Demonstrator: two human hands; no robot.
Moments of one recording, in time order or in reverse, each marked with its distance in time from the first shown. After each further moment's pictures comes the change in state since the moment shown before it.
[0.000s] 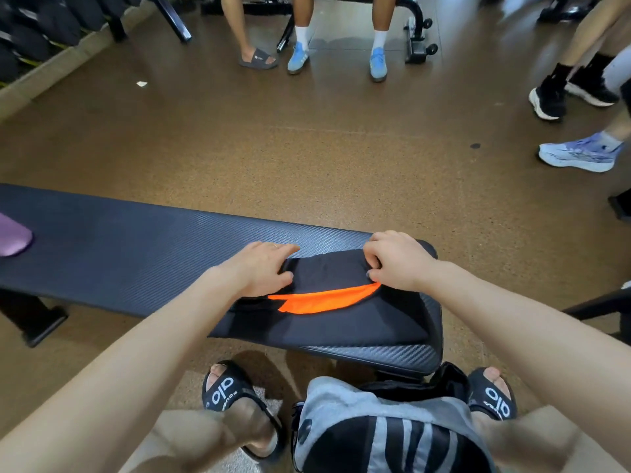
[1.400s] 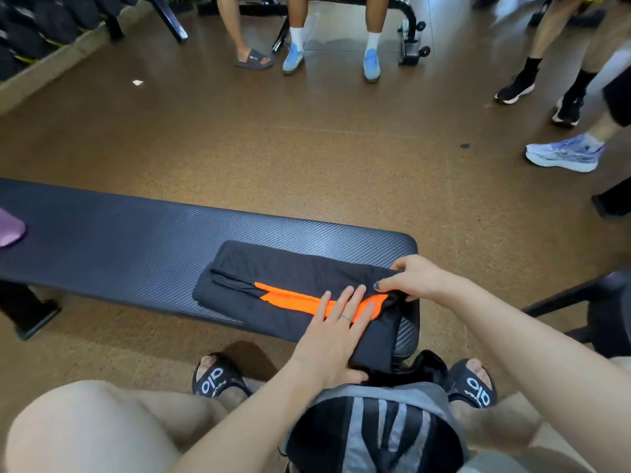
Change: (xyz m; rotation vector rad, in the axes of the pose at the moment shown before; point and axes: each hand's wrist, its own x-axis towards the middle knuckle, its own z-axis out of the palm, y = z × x) left_hand -0.024 0.175 0.115 0.117 0.179 0.185; right_hand -0.062 0.030 0.016 0.750 -0.170 0.550
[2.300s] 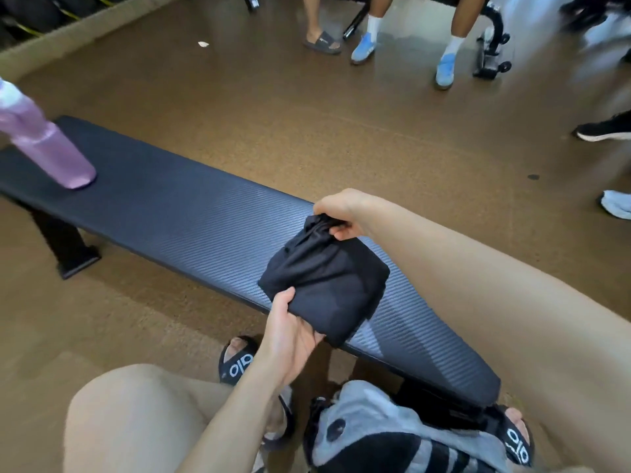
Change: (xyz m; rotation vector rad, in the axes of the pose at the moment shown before) left_hand -0.085 -0.114 -0.036 -2.528 0.643 -0.972; right_hand 0.070 -0.276 0.110 0.125 -0.115 -0.012
